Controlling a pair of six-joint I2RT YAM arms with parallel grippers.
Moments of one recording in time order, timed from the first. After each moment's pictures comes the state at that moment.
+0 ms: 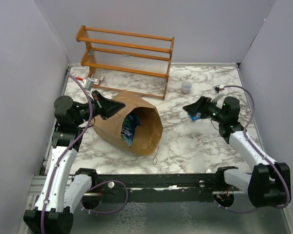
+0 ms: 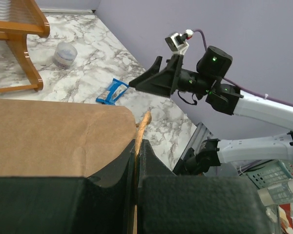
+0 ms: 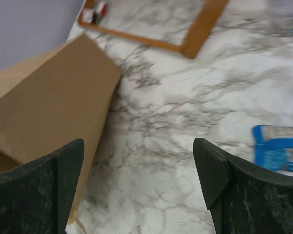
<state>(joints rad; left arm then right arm) -0.09 0.80 0.86 -0.03 0.90 -0.66 0.01 1.13 0.56 0.29 -0.58 0.53</state>
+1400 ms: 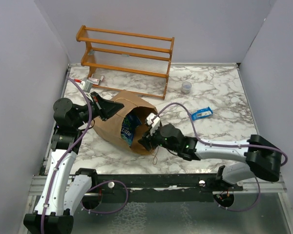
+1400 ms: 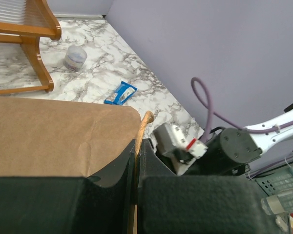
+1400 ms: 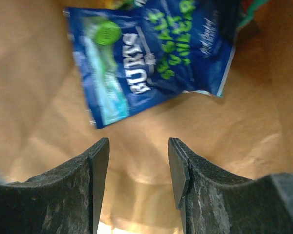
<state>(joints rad) -0.09 0.76 0.85 -0.07 0.84 -0.63 1.13 1.34 0.68 0.34 0.09 0.17</state>
